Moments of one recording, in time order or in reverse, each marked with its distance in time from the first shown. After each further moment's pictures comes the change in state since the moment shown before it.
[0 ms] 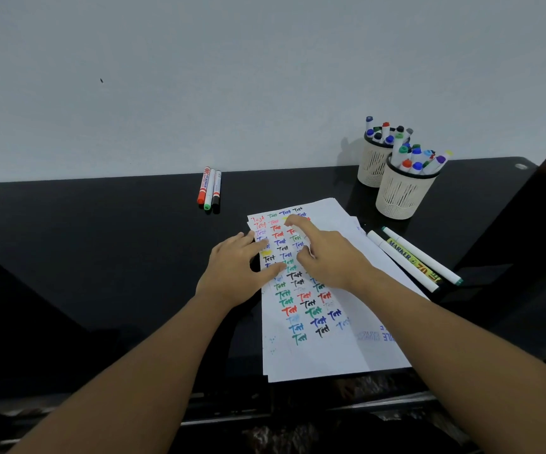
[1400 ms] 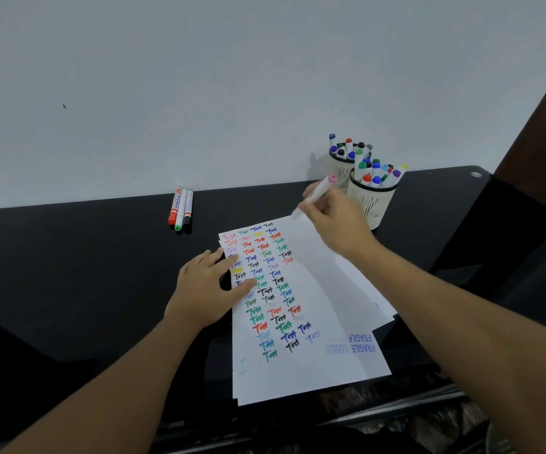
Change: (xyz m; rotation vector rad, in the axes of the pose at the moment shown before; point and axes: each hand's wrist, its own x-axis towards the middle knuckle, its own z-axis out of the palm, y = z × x) left_hand 0.001 0.007 -0.008 0.018 -0.074 -0.082; right_hand 0.008 0.018 -0.077 0.267 0.470 0.042
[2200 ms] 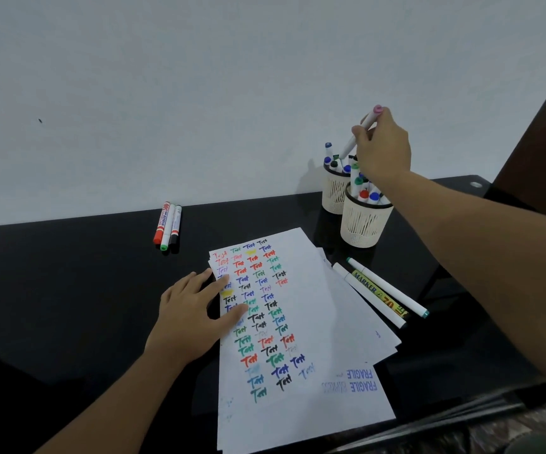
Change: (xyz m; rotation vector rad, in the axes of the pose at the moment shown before) left_hand 0.005 -0.003 0.002 0.041 -0.031 -0.019; right_hand 0.149 0.032 -0.080 -0.269 0.400 0.096
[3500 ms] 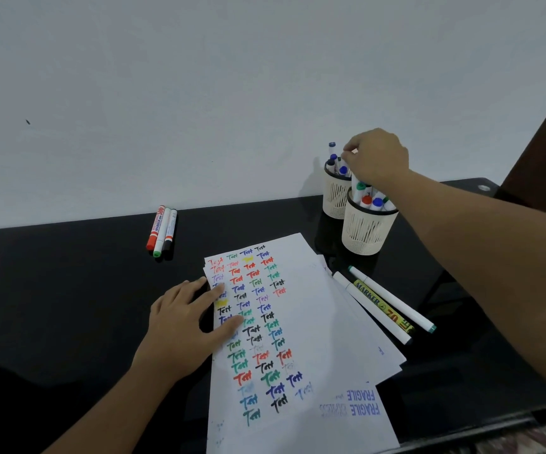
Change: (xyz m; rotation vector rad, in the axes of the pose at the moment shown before) left_hand 0.001 0.000 0.001 0.009 0.048 0.014; right_hand 0.018 0.009 0.016 -0.407 -0.224 -0.106
